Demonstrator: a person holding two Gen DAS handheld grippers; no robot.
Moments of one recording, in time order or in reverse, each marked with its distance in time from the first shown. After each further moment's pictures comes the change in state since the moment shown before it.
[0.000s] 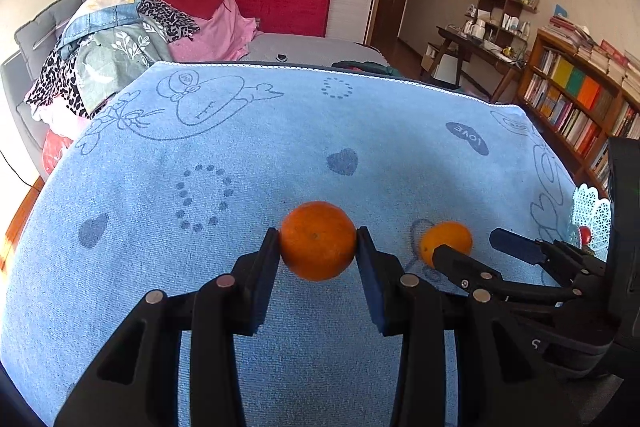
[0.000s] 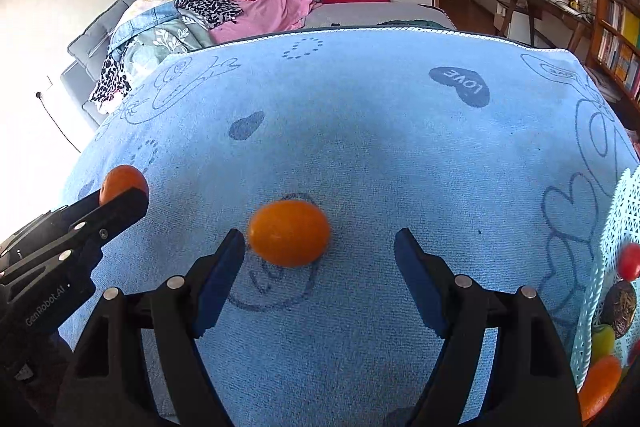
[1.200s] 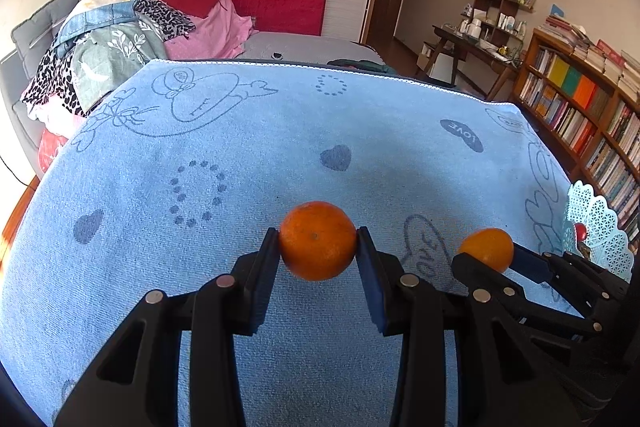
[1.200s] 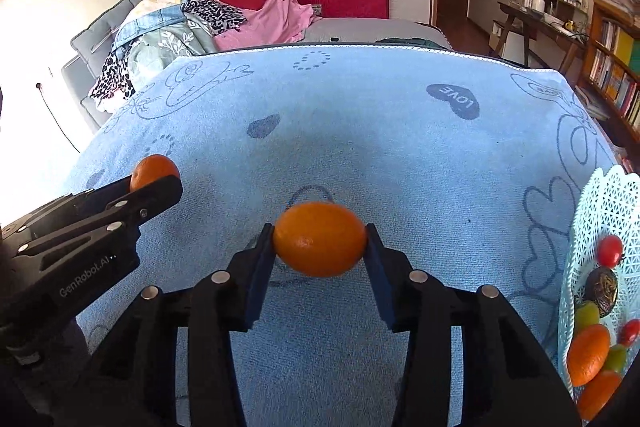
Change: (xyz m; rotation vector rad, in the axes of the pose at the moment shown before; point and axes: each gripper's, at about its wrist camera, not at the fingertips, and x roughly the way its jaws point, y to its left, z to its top) left arm -0.003 -0.003 -0.004 0.004 0.002 -0.021; right arm -0.036 0.019 -0.021 -0.027 -0.063 -0.037
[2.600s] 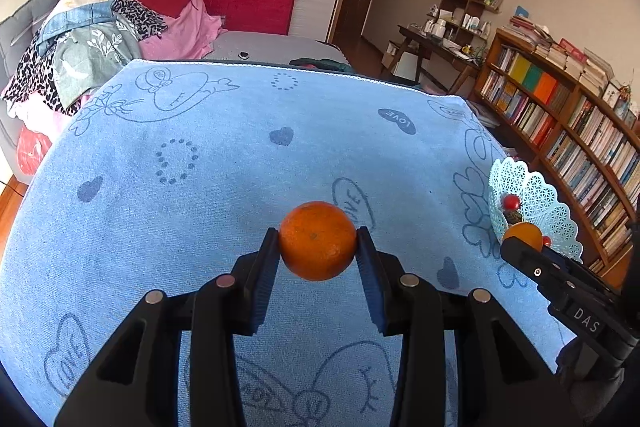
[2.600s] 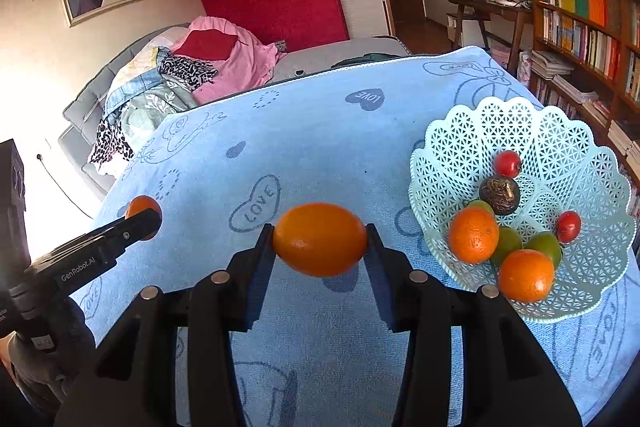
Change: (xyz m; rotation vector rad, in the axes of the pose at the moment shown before) left arm -0.072 -0.022 -0.028 0.016 0.007 -0.131; right arm -0.122 -0.059 -0.056 0.214 -0.129 -0.012
